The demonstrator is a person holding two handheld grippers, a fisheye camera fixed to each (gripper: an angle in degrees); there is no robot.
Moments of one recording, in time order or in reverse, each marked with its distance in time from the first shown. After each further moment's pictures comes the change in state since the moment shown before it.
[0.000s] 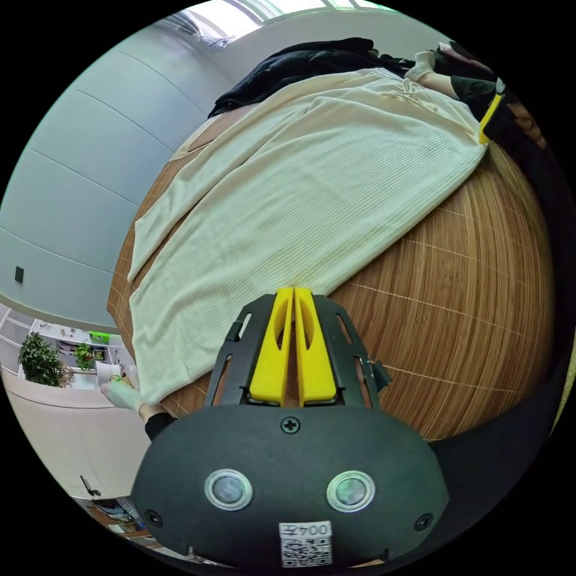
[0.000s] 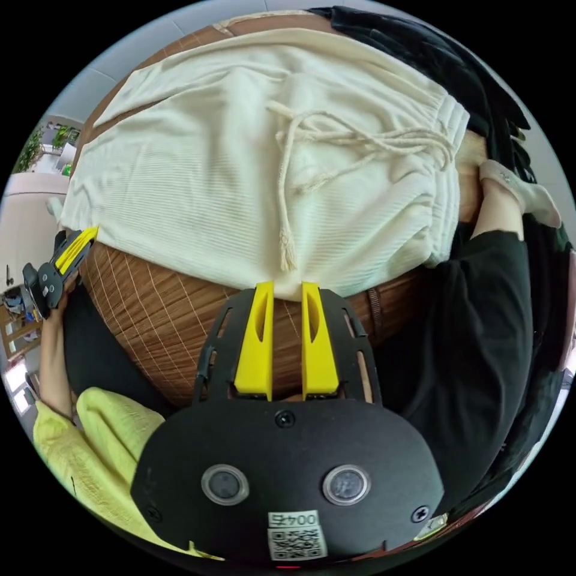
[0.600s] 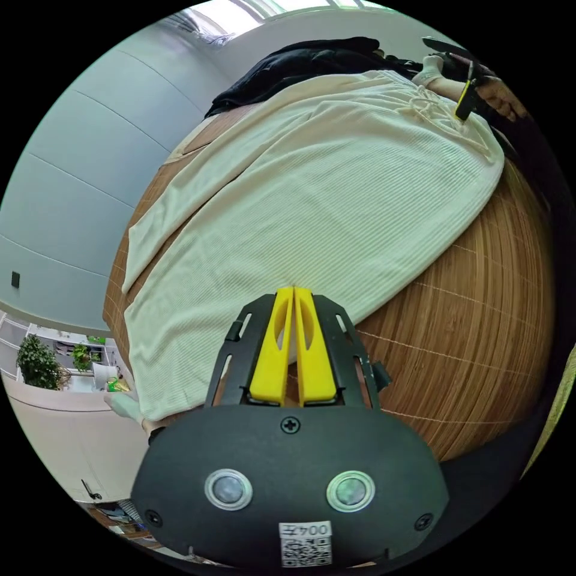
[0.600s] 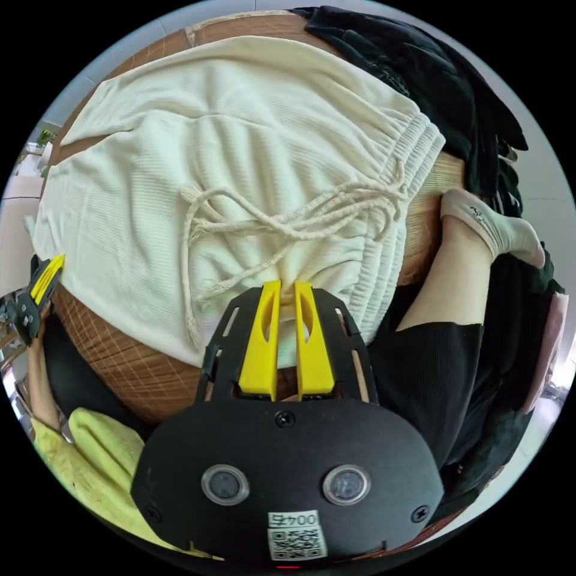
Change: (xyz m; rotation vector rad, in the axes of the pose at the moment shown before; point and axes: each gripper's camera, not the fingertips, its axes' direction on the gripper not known) left arm -0.011 -0.058 0.028 -0.001 0.029 -0.006; right arm 0.058 -0.086 0.003 -0.003 0.134 0.001
